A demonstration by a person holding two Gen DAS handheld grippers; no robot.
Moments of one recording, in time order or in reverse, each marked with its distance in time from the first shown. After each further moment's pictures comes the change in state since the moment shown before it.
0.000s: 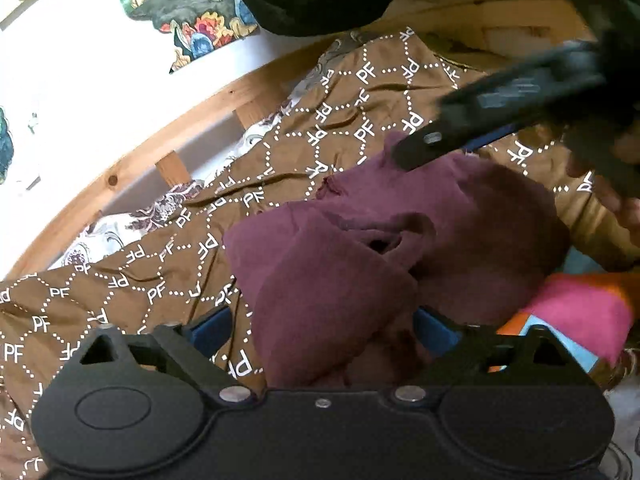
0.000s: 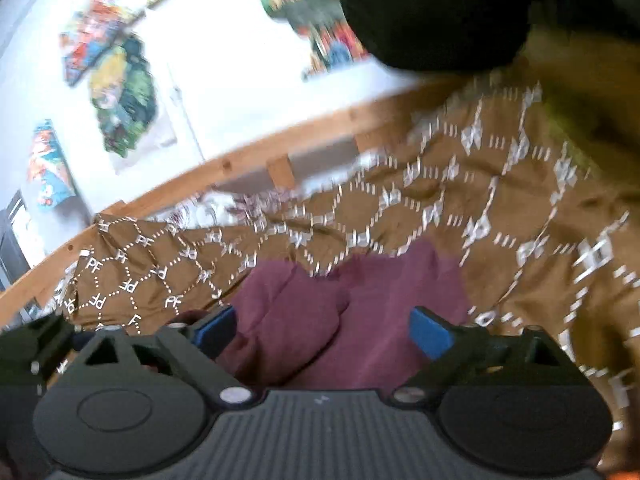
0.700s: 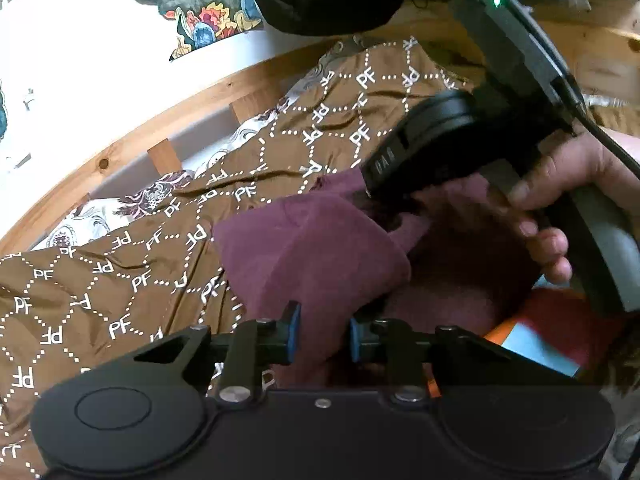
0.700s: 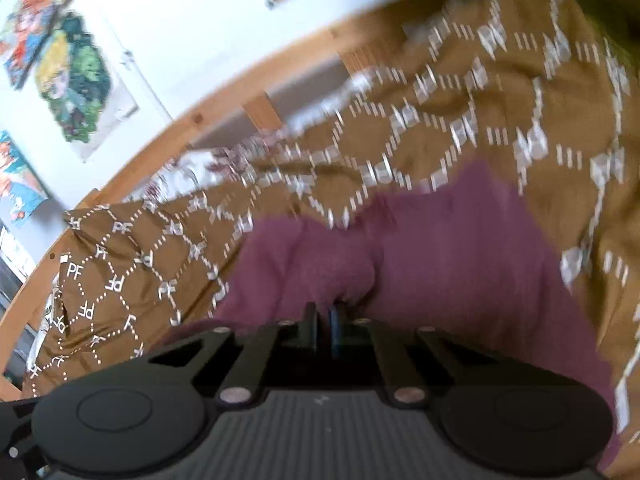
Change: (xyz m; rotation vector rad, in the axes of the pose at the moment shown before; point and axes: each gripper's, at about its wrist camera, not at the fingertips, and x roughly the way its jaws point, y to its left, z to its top) left arm -0.006 0.008 0.001 -0.075 -0.014 -0.062; right arm 0.069 0.013 0.005 0.118 0.135 -0.008
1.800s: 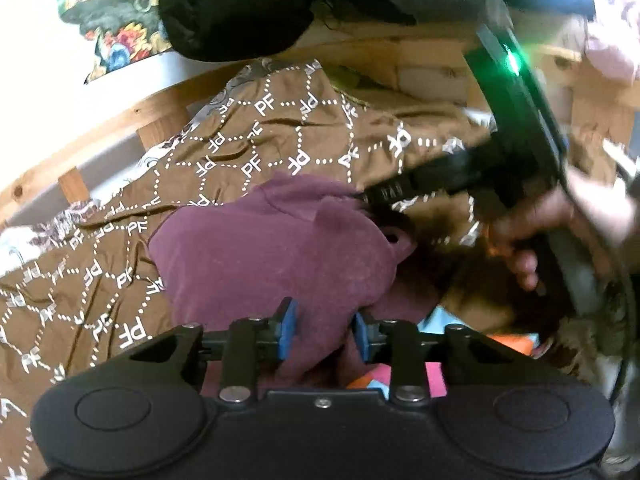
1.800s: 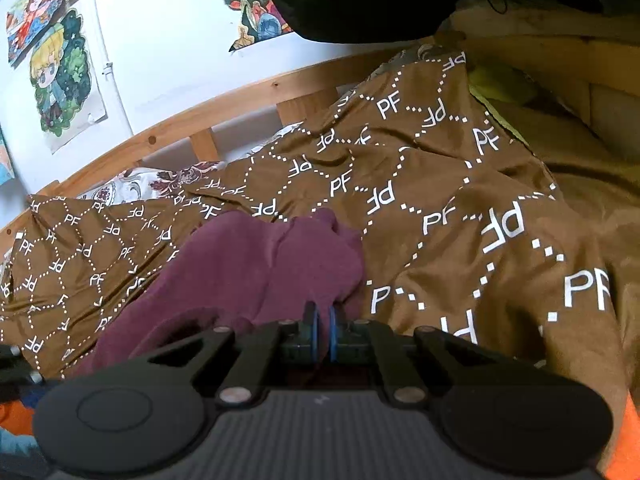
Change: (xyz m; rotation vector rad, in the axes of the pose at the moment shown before) left arm -0.001 -0.054 0.018 0.003 -0.060 -0.241; right arm -0.067 -0.071 -0.021 -0.126 -0.117 -0.175
